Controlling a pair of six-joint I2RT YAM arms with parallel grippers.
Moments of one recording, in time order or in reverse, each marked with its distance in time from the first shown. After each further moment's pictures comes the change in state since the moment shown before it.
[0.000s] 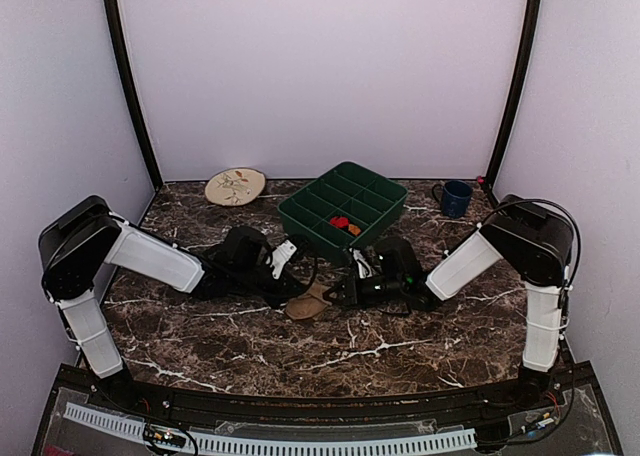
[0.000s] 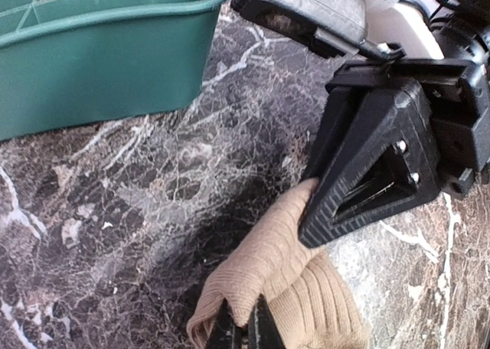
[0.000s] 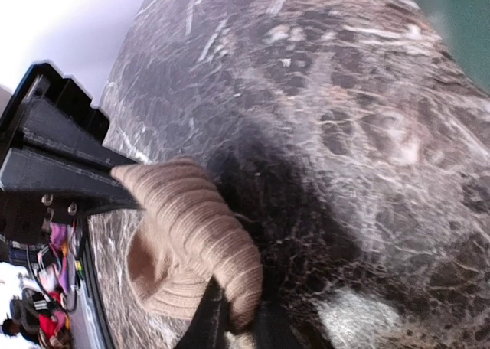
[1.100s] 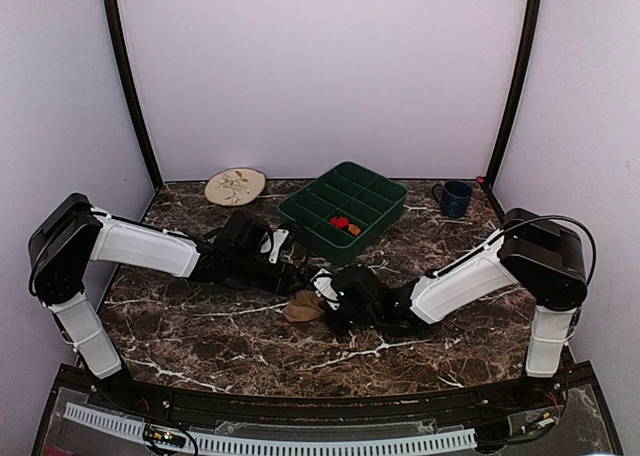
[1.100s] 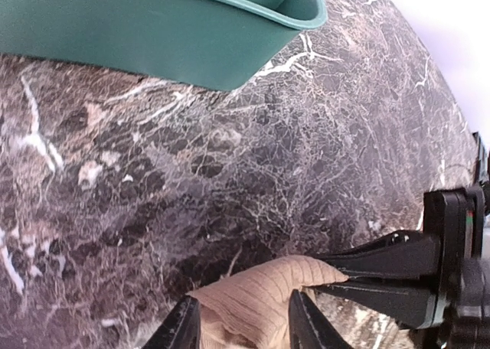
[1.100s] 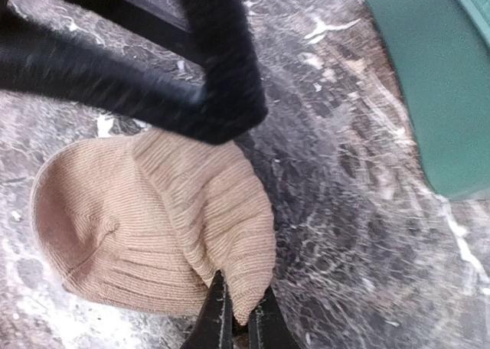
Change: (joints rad) left arm 0.008 -0.053 0.116 -0.278 -0.024 -0.327; right arm 0.309 -0.092 0.085 -0.340 0.728 -0.653
